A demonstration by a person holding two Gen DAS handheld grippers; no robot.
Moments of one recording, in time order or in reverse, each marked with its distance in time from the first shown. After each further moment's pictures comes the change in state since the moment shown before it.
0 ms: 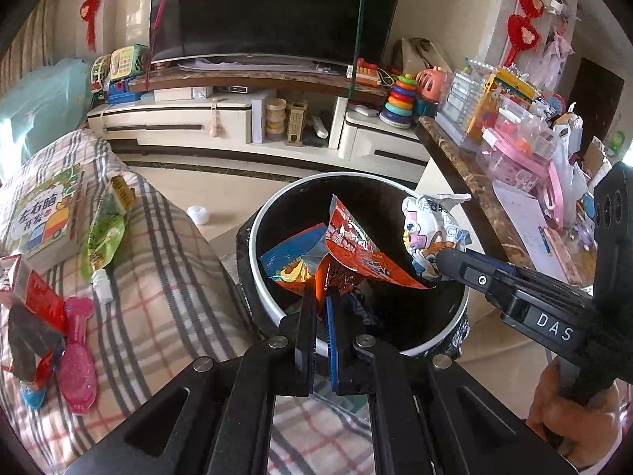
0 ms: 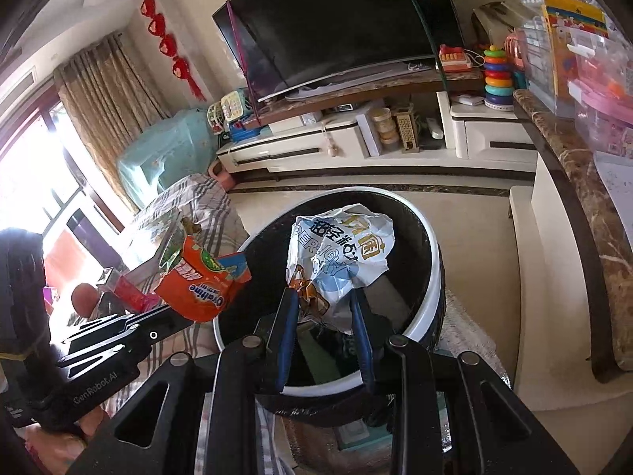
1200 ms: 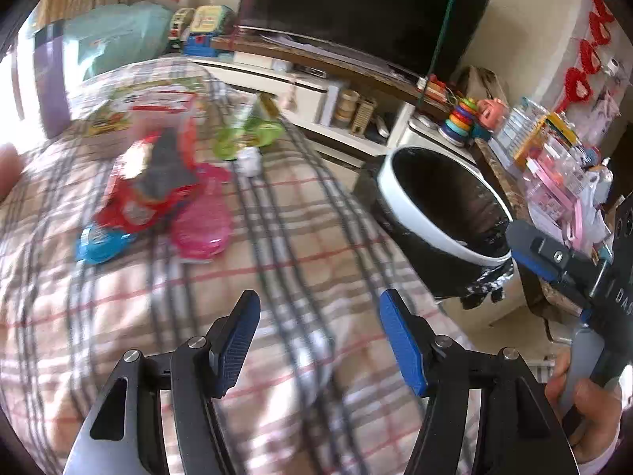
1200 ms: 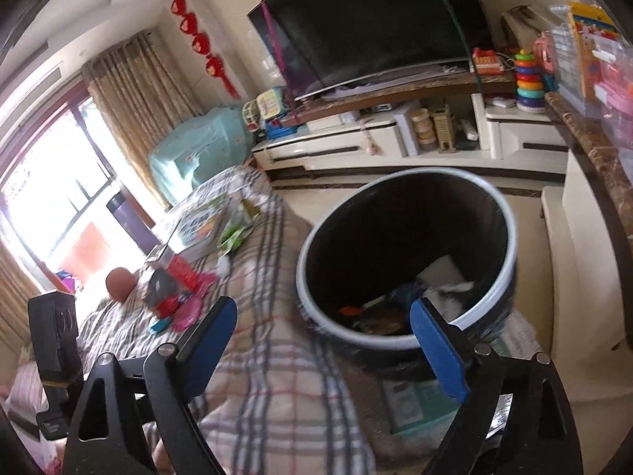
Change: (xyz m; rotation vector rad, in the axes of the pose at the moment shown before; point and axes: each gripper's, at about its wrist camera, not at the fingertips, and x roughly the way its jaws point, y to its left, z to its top) left arm -0.089 0.079 -0.095 -0.243 -0.011 0.084; right arm -0.014 0.060 -0.033 -0.029 -0.010 0.117
